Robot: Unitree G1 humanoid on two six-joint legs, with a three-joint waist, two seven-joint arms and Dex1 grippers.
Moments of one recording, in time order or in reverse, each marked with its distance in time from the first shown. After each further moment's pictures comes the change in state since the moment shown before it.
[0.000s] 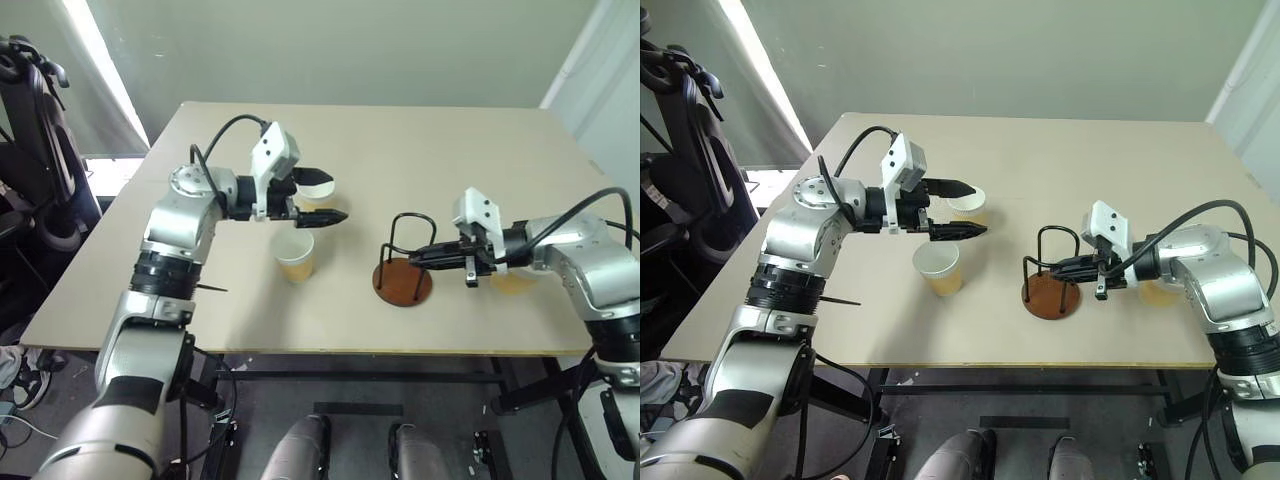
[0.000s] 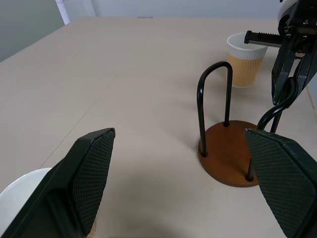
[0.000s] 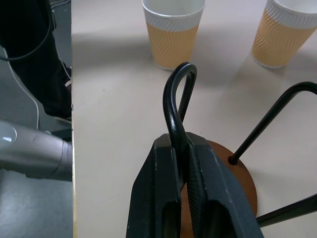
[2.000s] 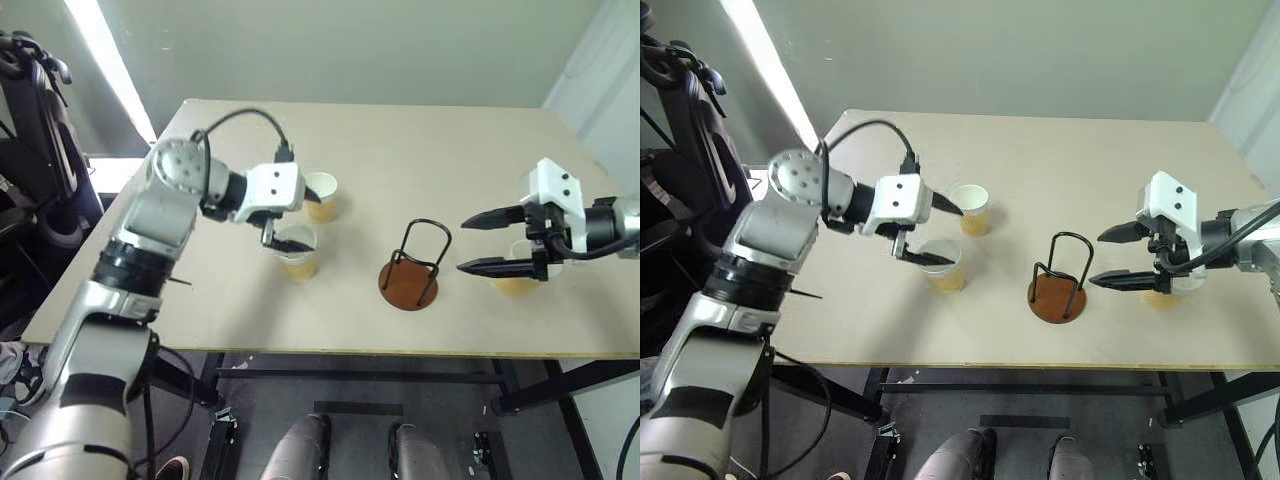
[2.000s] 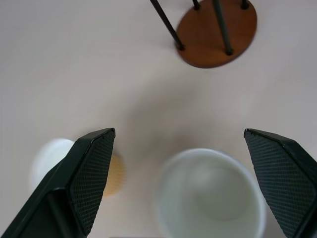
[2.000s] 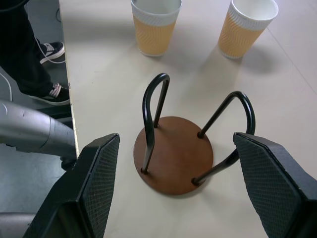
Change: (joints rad) left arm -0.099 0.191 -0.196 -0.062 0.265 -0.380 -0.216; right arm 0.054 -0.284 -0.178 -0.187 0.145 0.141 0.012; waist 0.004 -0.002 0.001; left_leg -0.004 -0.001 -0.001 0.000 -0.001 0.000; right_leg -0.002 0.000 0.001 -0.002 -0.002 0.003
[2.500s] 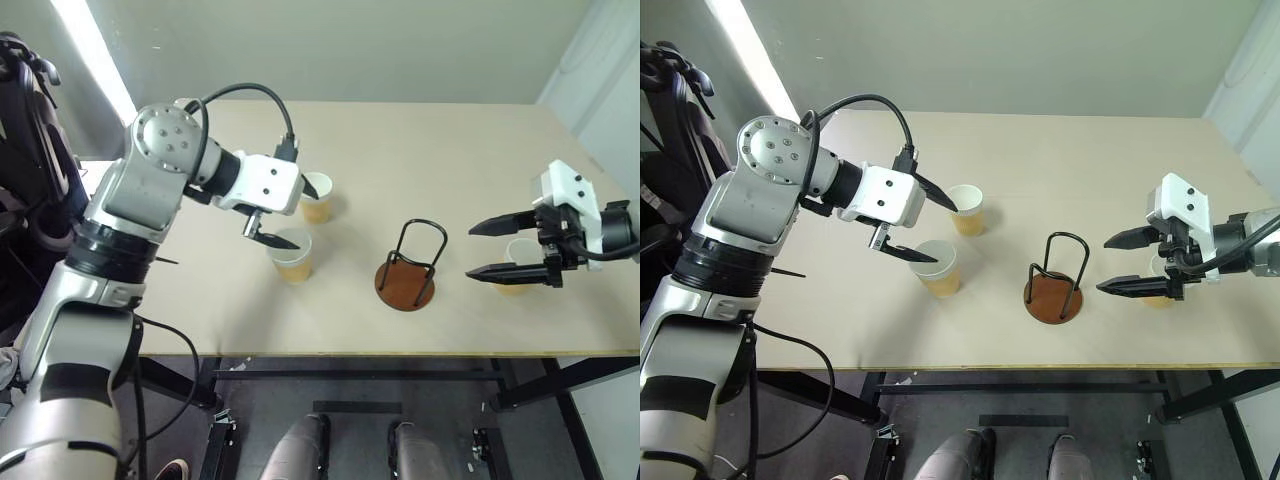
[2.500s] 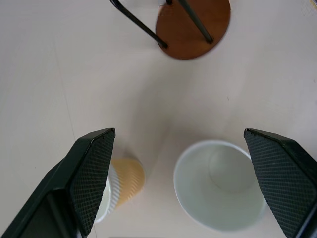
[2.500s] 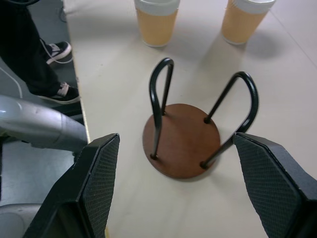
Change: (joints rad) left arm -0.029 0.074 -0.032 -0.067 0.041 -0.070 -0.136; right arm 0.026 -0.053 -0.021 -0.018 0.064 0.031 0.022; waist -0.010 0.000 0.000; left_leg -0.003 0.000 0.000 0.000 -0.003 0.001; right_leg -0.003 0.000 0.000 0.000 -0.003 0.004
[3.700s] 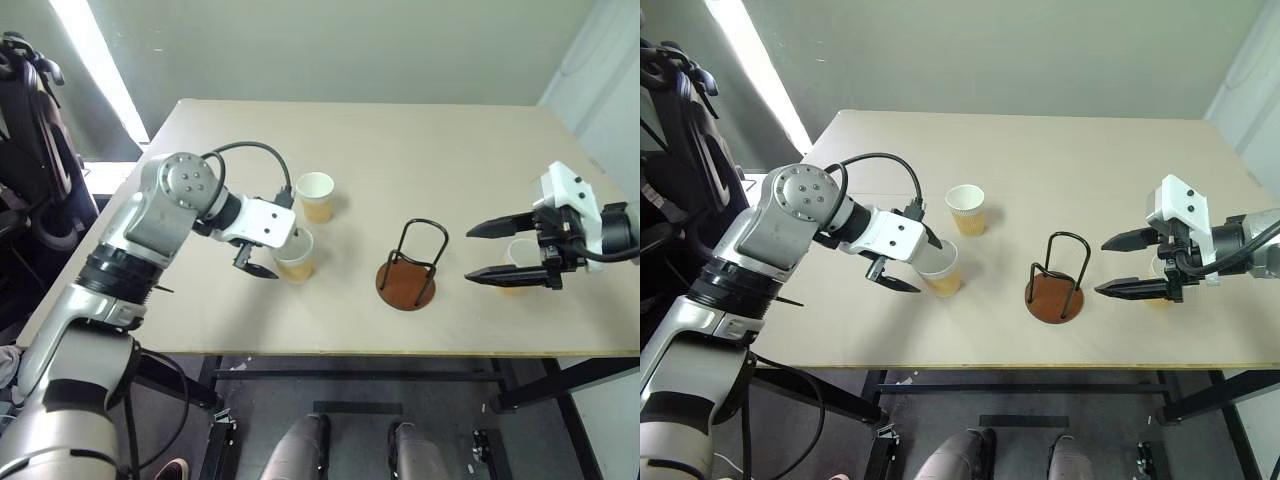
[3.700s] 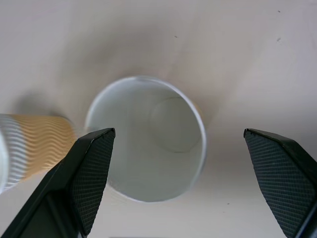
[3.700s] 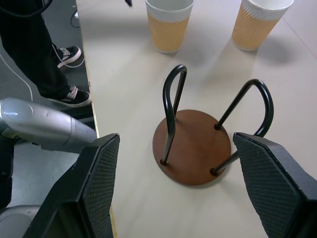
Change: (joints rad) left arm 0.110 0.009 -0.074 0.054 0.128 -0.034 0.005; right arm 0.007 0.010 0.001 0.008 0.022 -0.024 0.002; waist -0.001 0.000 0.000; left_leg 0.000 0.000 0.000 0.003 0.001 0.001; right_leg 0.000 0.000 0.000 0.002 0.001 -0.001
